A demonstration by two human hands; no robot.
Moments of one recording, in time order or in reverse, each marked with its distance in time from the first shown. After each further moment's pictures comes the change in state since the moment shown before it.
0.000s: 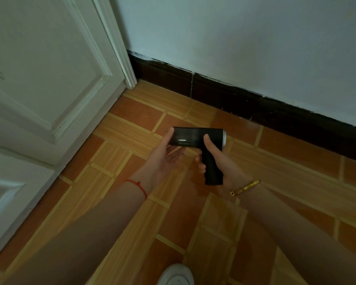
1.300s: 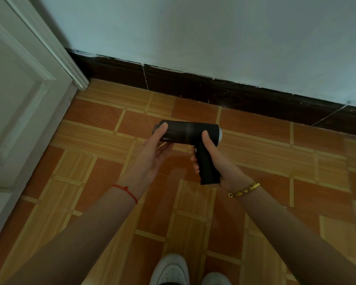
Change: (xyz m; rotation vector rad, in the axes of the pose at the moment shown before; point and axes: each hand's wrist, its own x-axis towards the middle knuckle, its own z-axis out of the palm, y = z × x) left_hand -0.020 -0.028 0.063 0.071 -0.075 0.065; right_hand -0.057 0.011 -0.063 0.073 0.061 -0.097
